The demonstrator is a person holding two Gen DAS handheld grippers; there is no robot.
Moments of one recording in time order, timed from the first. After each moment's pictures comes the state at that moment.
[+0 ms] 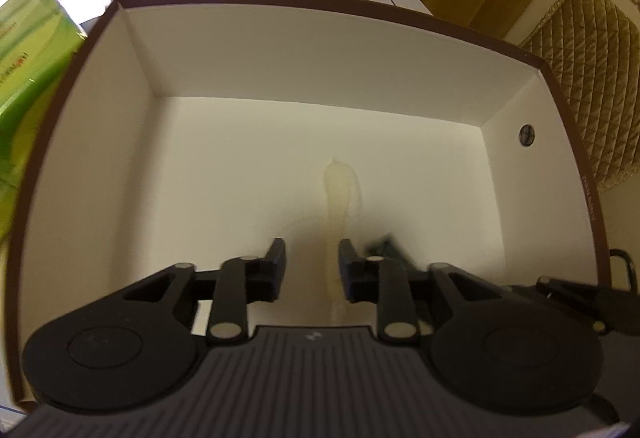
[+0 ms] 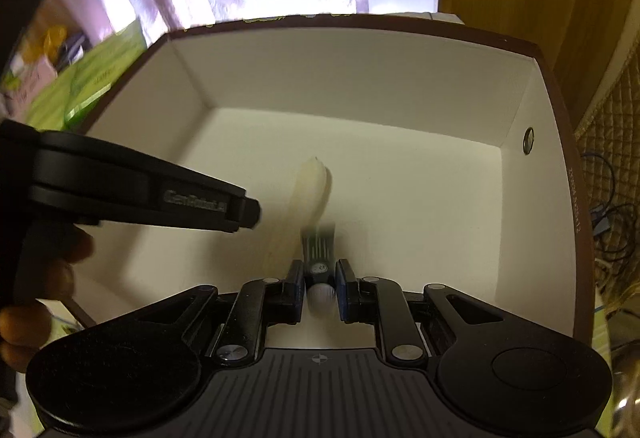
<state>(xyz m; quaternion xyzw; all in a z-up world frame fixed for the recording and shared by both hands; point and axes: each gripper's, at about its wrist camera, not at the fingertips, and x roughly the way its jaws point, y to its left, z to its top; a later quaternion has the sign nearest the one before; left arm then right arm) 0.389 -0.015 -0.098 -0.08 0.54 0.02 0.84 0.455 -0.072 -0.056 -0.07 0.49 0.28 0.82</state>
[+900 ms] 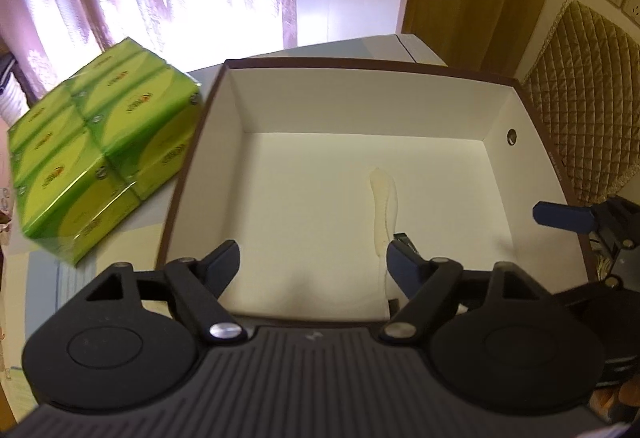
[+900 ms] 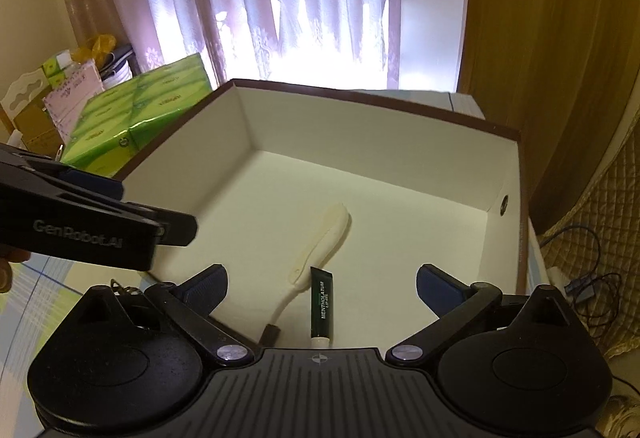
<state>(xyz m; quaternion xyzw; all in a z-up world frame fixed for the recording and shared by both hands) 0.288 -0.015 -0.026 -0.03 0.46 0.08 0.88 0.408 -0.083 -0.028 -0.09 0.38 0.33 0.86</state>
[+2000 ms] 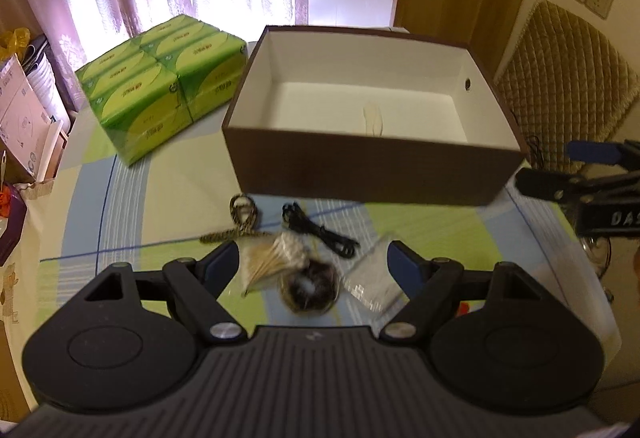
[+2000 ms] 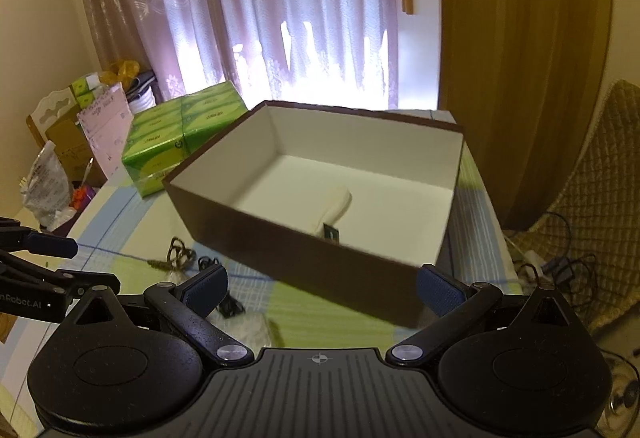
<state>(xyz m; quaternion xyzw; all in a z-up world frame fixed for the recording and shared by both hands) 0.106 -0.038 0.000 -0.04 0.45 0.08 0.89 0.291 -0.169 0.022 -0.07 0.35 0.34 0.87</state>
